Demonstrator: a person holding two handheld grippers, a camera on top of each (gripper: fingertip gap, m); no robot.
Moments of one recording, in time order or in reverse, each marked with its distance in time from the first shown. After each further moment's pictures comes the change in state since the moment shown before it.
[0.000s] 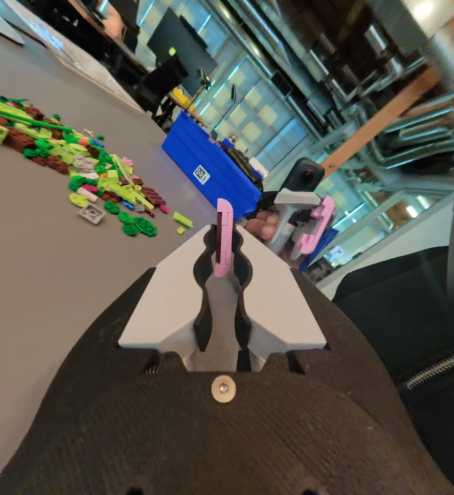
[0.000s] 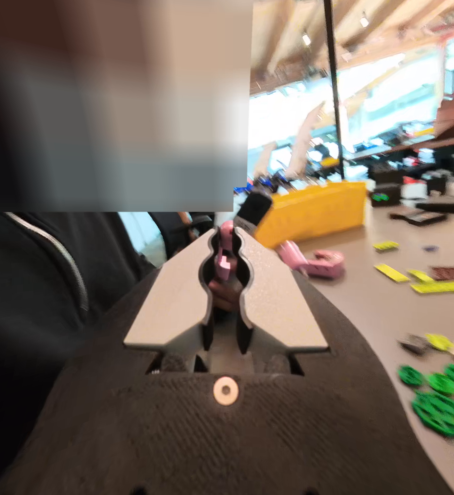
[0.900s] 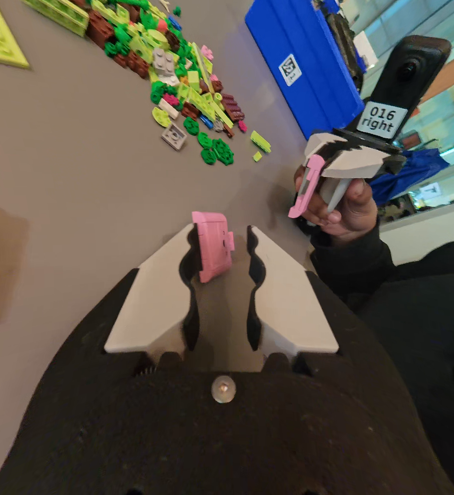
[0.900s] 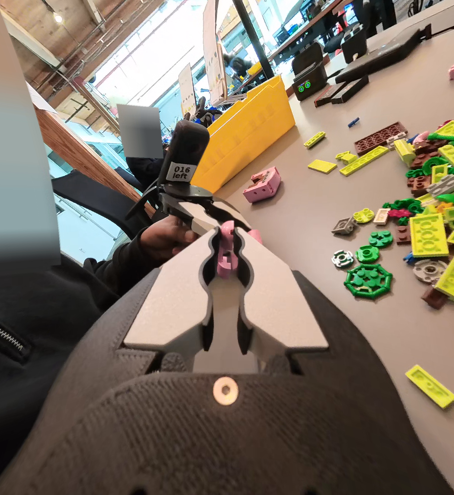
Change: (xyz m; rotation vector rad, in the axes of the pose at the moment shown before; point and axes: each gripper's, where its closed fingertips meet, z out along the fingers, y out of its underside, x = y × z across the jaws) left arm -0.061 0.036 -0.022 -0.401 -0.308 -0.015; right arm 0.071 0.051 -0.017 -0.232 0.325 0.308
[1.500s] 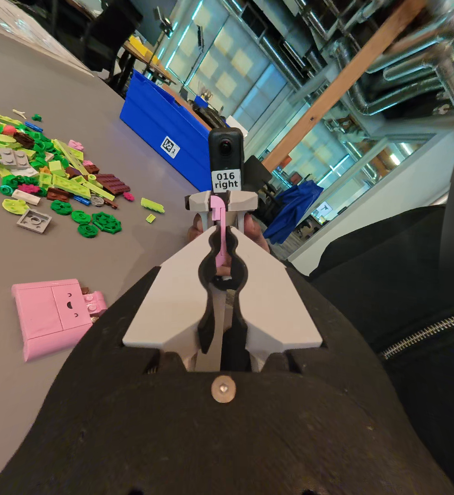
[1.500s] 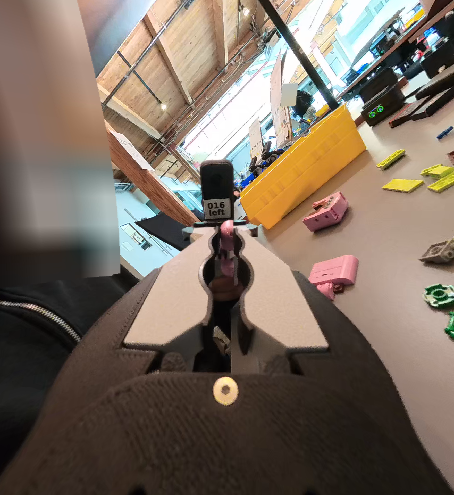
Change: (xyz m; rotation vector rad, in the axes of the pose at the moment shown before) left arm 0.092 -0.026 -0.008 0.256 0.393 0.128; right arm -0.035 -0.014 0.008 0.168 -0.278 0.143
